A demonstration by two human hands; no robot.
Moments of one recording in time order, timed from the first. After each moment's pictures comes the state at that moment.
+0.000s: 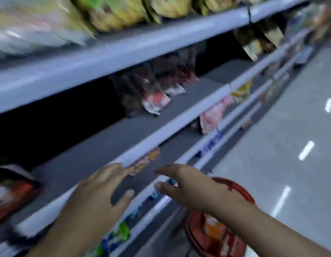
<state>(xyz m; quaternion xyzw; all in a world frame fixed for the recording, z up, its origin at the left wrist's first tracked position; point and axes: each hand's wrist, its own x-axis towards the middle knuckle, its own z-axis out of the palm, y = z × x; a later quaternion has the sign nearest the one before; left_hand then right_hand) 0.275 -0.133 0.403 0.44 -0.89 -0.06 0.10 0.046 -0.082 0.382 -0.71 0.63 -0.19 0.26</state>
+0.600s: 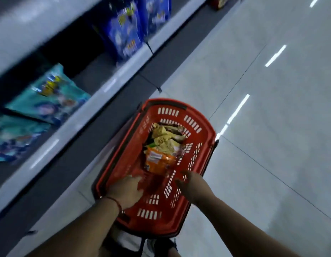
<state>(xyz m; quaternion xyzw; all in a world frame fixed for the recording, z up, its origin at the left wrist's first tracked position) -0.058 -0.123 -0.229 0.39 -0.78 -0.34 -0.34 -0.248 -0.011 -0.185 -0.27 0.81 -0.05 0.52</state>
